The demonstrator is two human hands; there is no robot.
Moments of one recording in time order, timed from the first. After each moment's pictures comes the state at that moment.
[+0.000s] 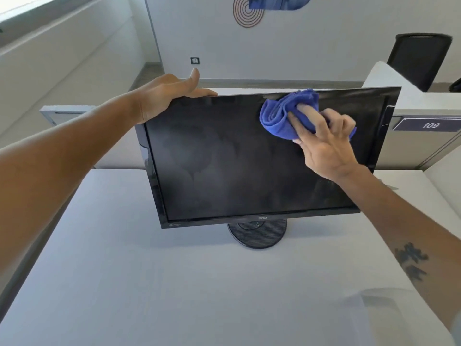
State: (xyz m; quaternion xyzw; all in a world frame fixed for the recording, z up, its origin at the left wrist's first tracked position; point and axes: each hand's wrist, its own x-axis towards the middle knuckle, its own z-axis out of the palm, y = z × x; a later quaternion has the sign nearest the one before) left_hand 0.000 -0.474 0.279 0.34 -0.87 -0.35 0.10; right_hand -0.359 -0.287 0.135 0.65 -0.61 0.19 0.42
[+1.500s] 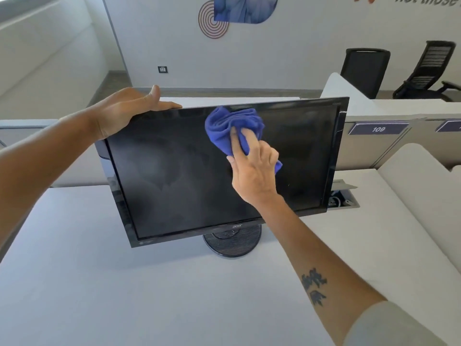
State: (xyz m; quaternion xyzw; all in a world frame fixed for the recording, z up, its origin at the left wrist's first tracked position) left_hand 0.002 -0.463 0.281 0.29 -0.88 -0.36 0.13; right_hand -0.247 -0.306 0.107 0.57 -0.71 0.28 0.30
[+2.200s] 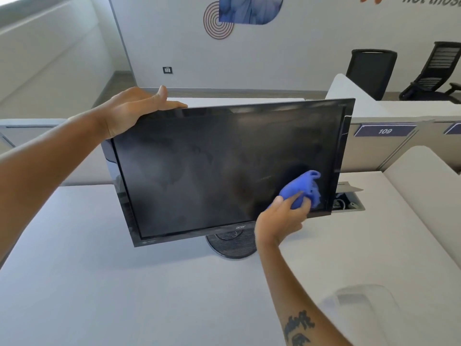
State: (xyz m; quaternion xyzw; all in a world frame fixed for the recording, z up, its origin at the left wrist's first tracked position) left_hand 0.001 -0.478 0.269 0.30 -0.87 -0.36 0.14; right_hand -0.238 -0.249 0.008 0.12 -0.85 0.51 0.07
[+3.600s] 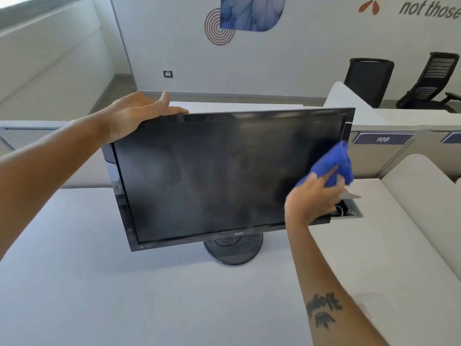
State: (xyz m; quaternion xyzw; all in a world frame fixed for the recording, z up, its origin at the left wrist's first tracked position) left_hand 0.002 -0.482 0.268 0.28 -0.87 -0.38 0.13; right_hand -0.325 -0.258 0.068 0.10 -0.86 0.49 0.14
